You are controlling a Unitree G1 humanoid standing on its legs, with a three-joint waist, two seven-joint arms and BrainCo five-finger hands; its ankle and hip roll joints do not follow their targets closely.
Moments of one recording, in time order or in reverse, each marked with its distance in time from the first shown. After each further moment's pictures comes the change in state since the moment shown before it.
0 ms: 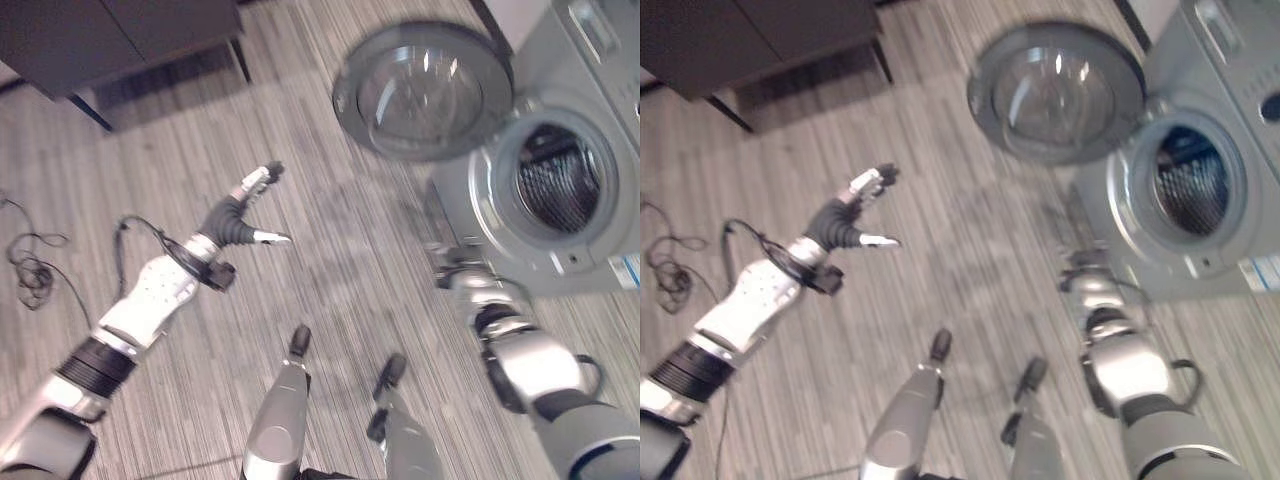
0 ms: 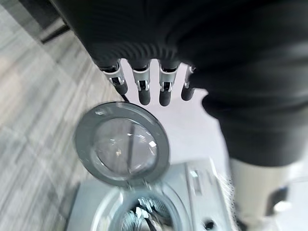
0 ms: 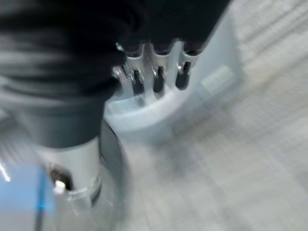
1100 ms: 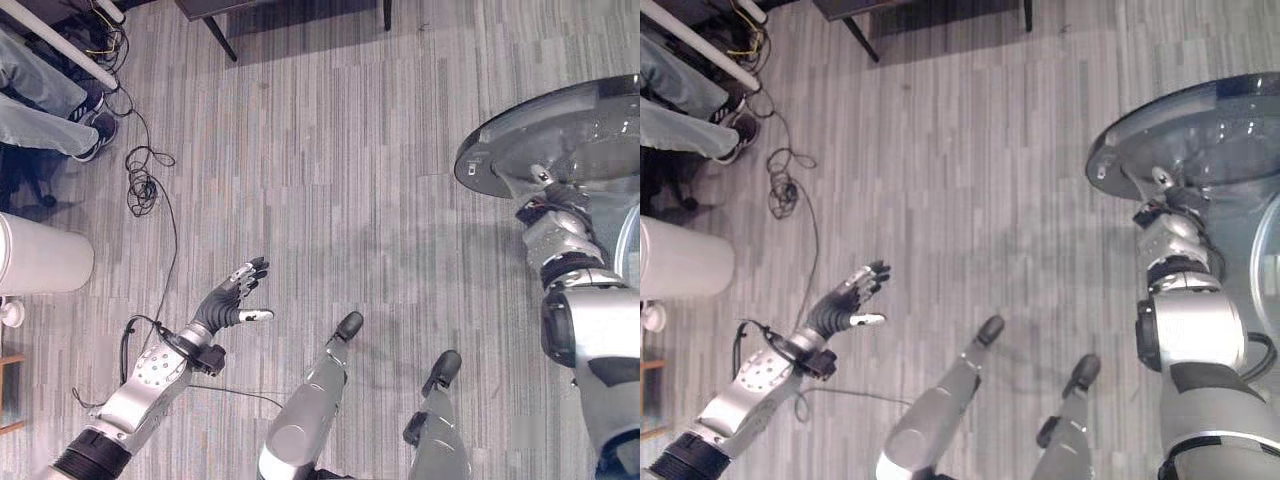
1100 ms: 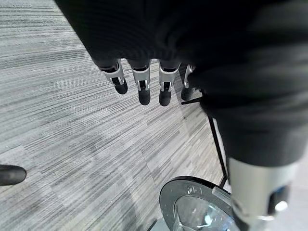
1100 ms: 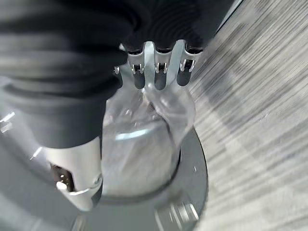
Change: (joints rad) left arm 0.344 -0.011 0.113 0.019 -0.097 0.030 -0.037; right arm -0.220 -0.020 -0.159 0.037 0.288 -0.057 -0.021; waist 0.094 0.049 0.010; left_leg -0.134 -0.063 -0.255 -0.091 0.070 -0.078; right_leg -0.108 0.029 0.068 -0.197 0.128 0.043
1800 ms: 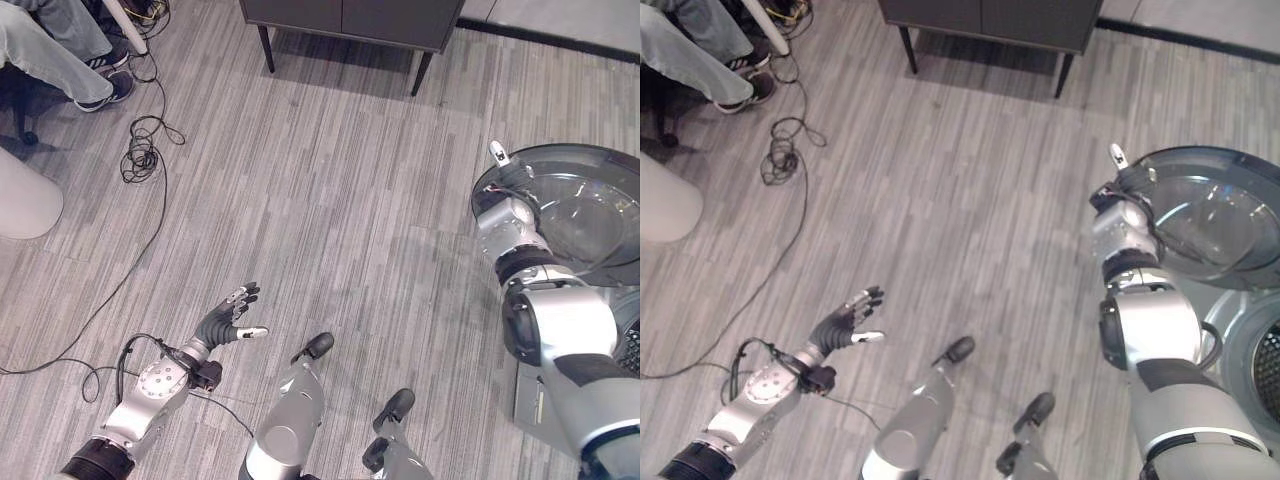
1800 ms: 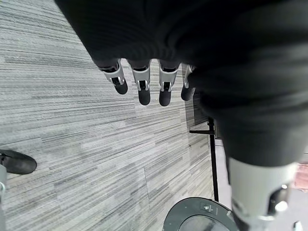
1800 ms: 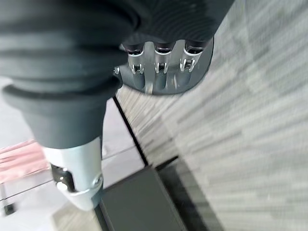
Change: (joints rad) left arm 0.030 -0.033 -0.021 0.126 0.083 0.028 0.000; right arm -0.007 0.165 -0.049 -0.133 0.179 -0.099 0.048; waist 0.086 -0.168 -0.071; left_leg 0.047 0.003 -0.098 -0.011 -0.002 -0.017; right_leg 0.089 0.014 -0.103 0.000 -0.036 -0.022
